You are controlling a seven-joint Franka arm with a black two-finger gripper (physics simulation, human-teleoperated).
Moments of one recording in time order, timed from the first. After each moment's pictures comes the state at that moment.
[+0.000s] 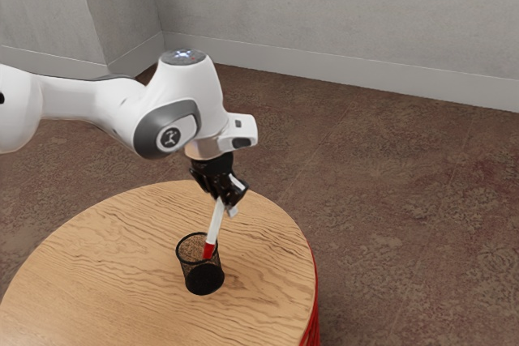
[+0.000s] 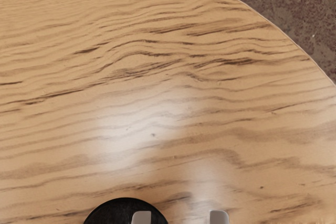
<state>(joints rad) -0.25 0.00 -0.02 -2.15 0.03 2.23 -0.11</state>
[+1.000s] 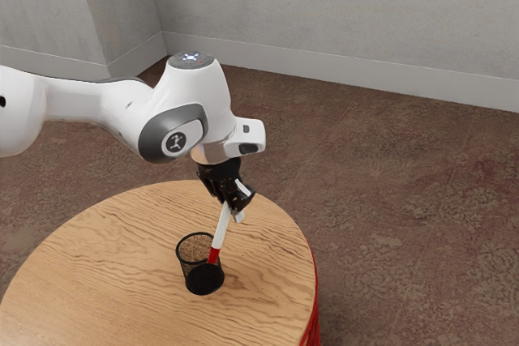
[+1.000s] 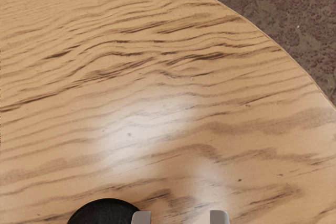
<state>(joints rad) -0.35 0.00 0.05 -2.15 0.03 2.23 -0.08</state>
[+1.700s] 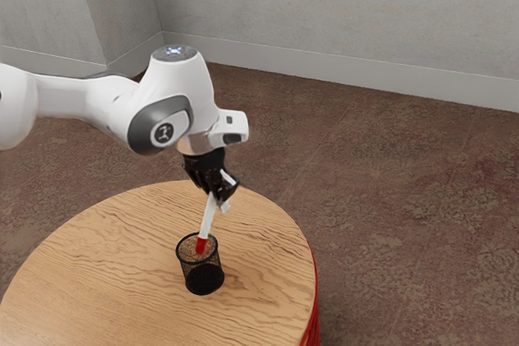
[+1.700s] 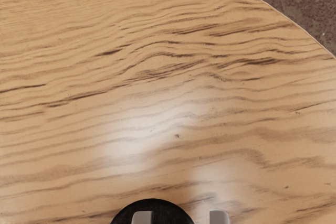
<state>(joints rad) -0.30 0.00 0.07 -2.15 0.03 2.23 -0.06</state>
